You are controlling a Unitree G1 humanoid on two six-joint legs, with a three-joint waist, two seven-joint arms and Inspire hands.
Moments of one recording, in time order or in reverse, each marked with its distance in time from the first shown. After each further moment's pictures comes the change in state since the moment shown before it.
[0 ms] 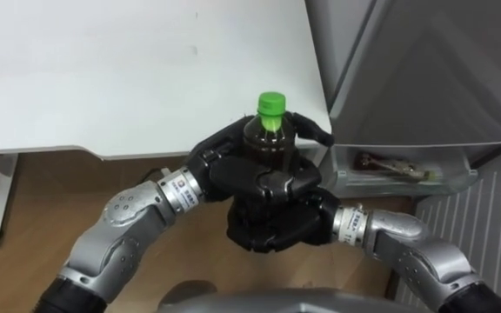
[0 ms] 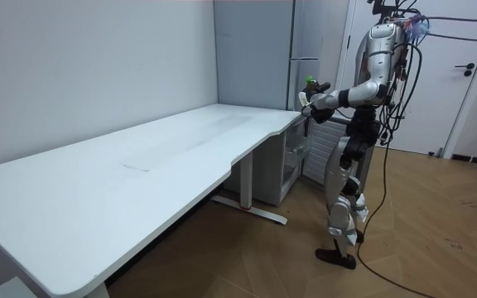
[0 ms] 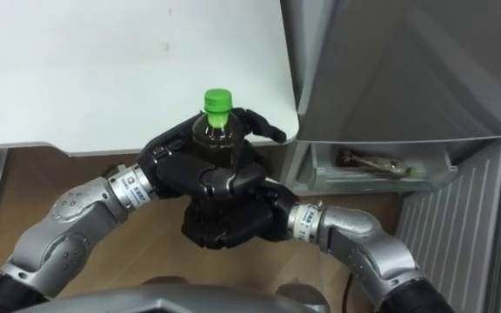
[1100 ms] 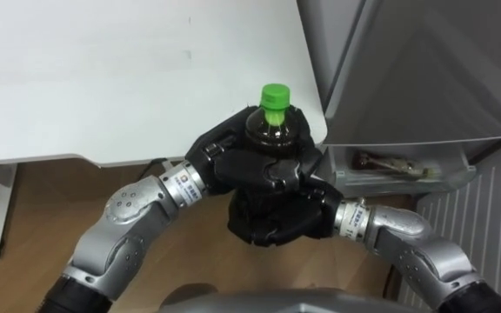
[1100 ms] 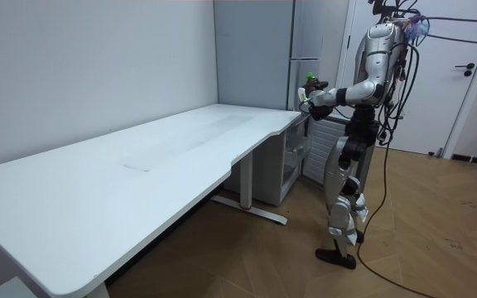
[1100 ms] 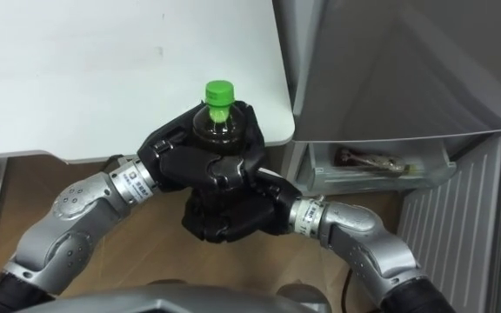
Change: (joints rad) left arm -0.004 -0.026 0.014 -0.023 0.047 -0.007 0.011; right arm -0.001 0.002 -0.009 0.000 -0.004 -0.040 -0.003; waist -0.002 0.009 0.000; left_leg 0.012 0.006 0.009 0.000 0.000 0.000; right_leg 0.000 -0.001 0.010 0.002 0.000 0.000
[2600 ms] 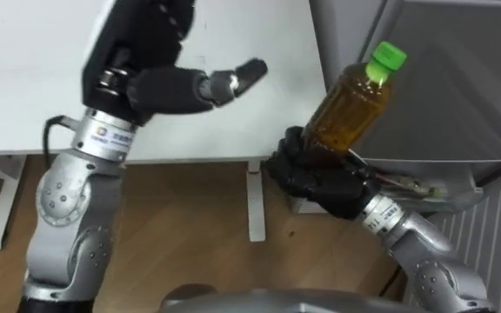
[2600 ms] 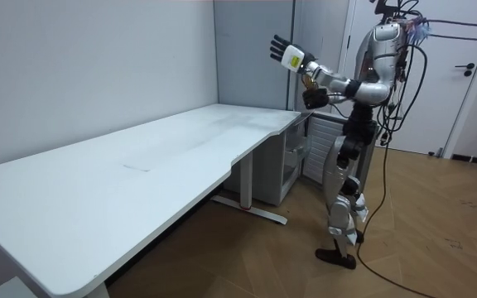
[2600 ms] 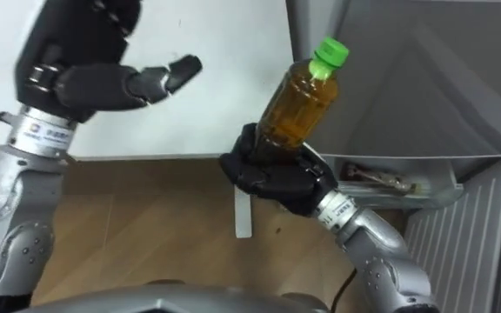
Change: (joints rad) left arm 0.103 -0.108 0.434 -0.394 0.166 -0.226 0.426; right arm 0.166 0.110 -0.313 0.000 0.166 -0.118 -0.022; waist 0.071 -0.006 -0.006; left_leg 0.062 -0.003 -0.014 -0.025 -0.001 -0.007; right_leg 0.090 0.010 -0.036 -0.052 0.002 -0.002
